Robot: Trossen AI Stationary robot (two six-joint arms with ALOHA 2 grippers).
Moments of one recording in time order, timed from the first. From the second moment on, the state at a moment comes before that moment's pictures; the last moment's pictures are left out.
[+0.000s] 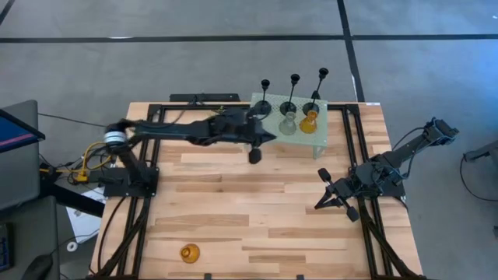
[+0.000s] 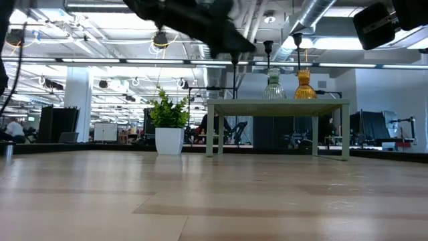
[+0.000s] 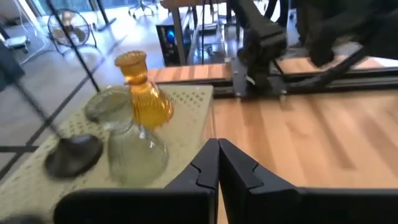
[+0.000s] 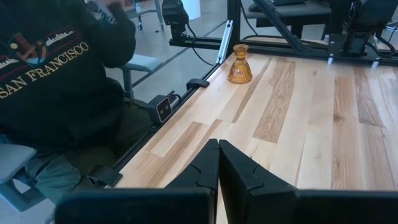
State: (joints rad) left arm 0.18 1.51 1.22 0.15 0.10 0.21; right arm 0.53 0.61 0.36 -0.02 0.00 0.09
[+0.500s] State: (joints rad) left arm -0.14 0.65 0.51 0.13 0.05 0.04; right arm 0.46 0.61 0.36 -0.01 0.01 0.09
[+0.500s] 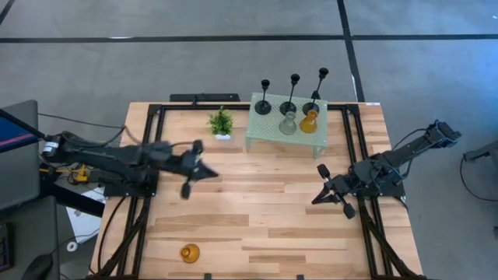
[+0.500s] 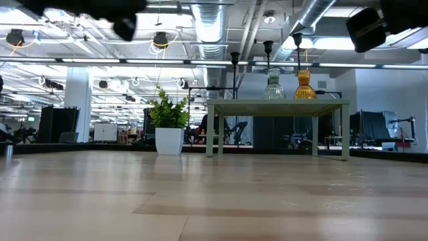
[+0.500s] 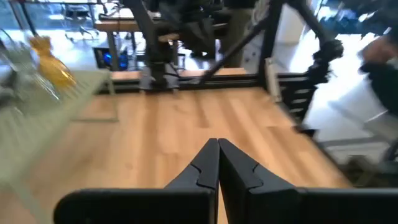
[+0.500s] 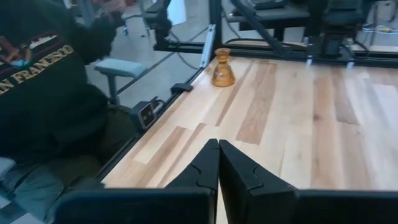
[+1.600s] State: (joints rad) left arm -1.00 0.84 0.39 0.14 -0.13 -0.75; right arm 0.21 1.04 0.36 0.70 0.00 0.10
